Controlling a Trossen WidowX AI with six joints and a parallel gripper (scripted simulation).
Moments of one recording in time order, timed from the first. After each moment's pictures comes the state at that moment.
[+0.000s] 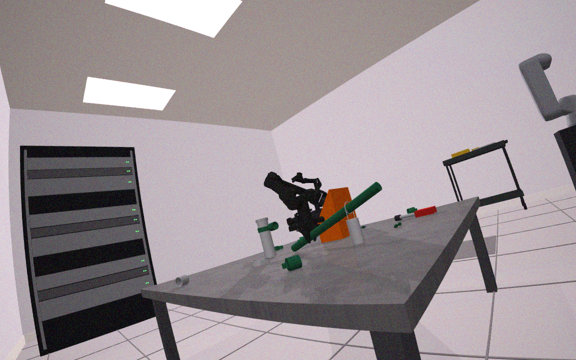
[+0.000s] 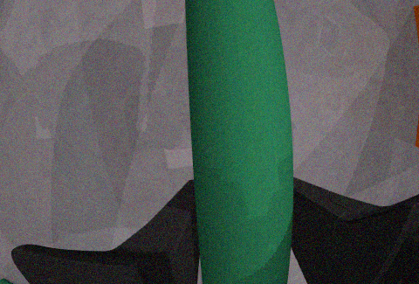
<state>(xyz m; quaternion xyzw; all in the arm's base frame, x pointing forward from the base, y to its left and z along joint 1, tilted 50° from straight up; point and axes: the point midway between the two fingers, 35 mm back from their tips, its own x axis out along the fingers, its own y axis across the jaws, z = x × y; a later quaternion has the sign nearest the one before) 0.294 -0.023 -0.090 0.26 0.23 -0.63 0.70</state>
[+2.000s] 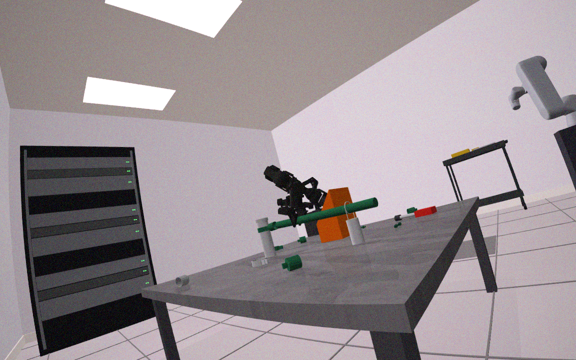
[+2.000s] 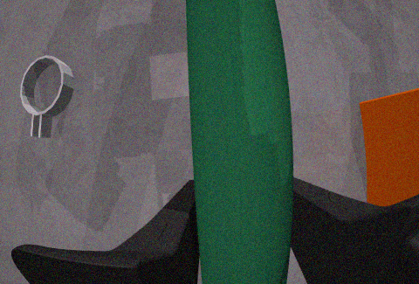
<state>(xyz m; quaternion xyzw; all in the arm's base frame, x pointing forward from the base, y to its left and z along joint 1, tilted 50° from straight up) 0.294 0.010 0.001 0.15 0.13 -0.66 0.73</state>
